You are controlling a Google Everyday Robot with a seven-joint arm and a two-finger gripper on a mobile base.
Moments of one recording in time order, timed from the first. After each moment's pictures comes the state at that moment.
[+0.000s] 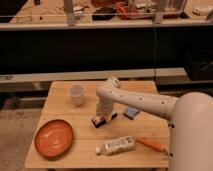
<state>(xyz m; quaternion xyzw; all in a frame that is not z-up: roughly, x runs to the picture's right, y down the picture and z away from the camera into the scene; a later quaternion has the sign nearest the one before) -0.015 0.173 0.873 -0.29 -0.21 -0.36 0.86</state>
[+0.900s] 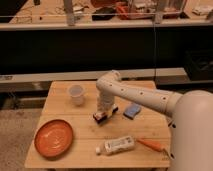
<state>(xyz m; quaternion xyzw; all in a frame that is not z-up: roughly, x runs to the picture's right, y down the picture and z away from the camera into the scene) -0.009 0.141 0.858 -0.29 -0.19 -0.34 0.87</state>
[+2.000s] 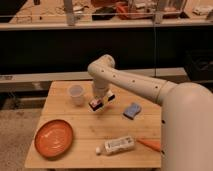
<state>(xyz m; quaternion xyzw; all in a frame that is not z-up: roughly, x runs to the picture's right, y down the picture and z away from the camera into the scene) -0.035 0.062 0.837 -0.28 -0.16 -0.34 0.88</state>
